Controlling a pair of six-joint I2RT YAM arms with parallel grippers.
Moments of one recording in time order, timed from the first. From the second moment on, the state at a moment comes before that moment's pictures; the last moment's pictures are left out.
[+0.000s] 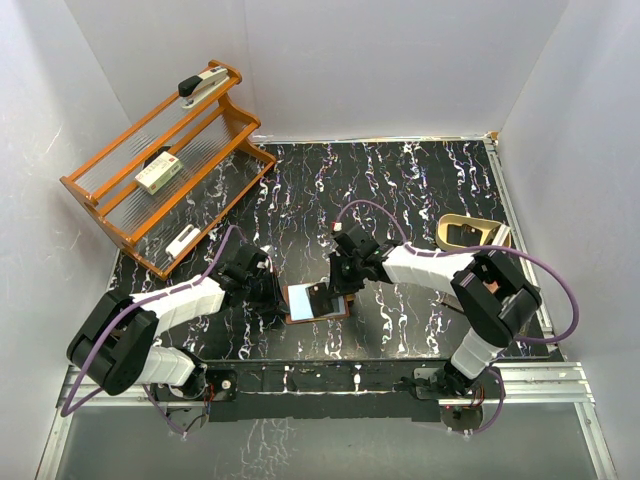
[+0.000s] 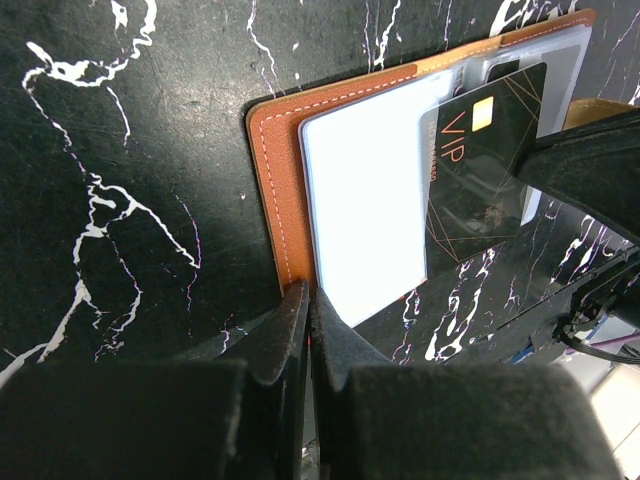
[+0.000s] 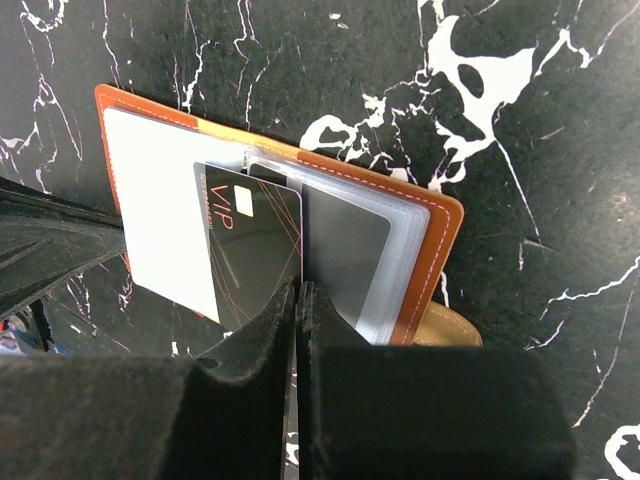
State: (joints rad) left arm -0.60 1.34 0.53 -0.22 0.27 -0.74; right arm 0.74 1.64 0.90 -0.28 -0.22 0.62
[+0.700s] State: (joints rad) left arm -0.60 1.34 0.53 -0.22 0.28 -0.76; right arm 0.74 1.65 0.87 -0.16 -0.22 0.73
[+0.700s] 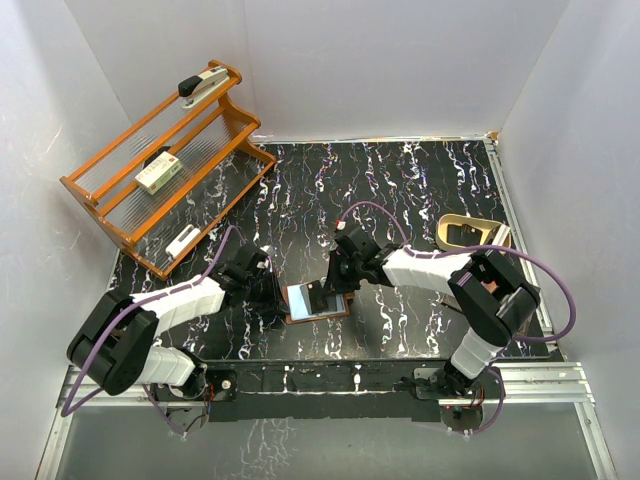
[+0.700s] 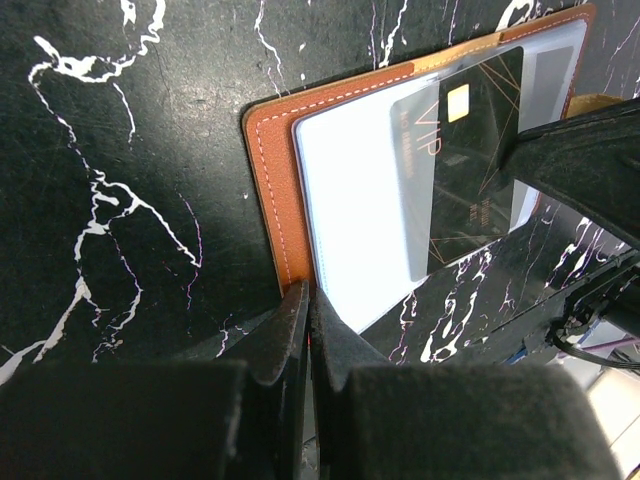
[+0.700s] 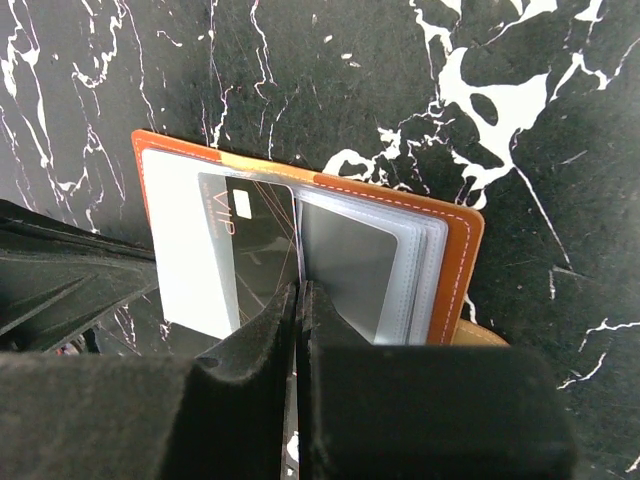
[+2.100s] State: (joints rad) left arm -0.60 1.31 0.52 -0.26 0.28 -0.79; right arm 0.87 1.67 0.88 -0.10 -0.13 0.89
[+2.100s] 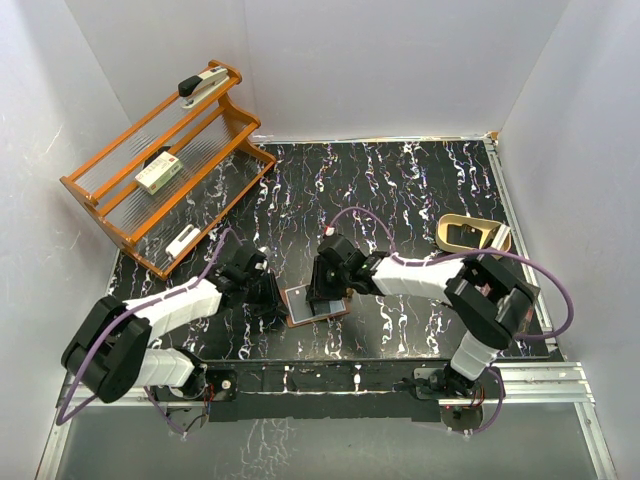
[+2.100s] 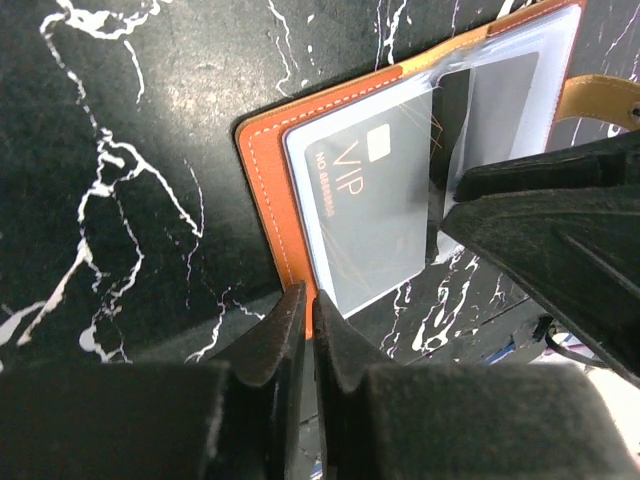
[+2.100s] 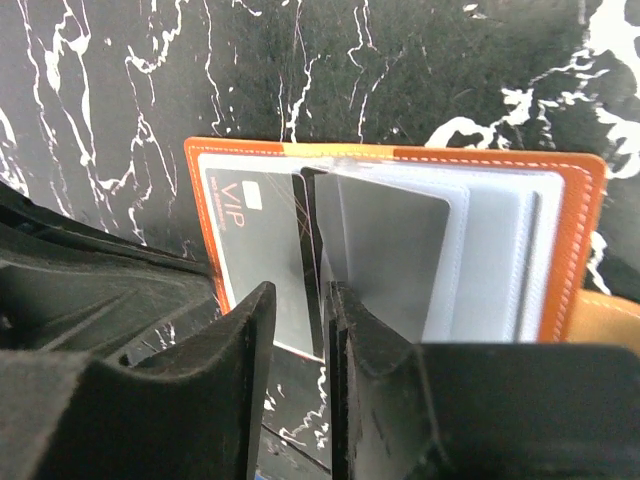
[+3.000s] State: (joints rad) left arm -0.60 1.28 0.58 -0.35 0.17 -0.84; right arm 0.84 1.57 1.02 -0.54 0.26 0.57
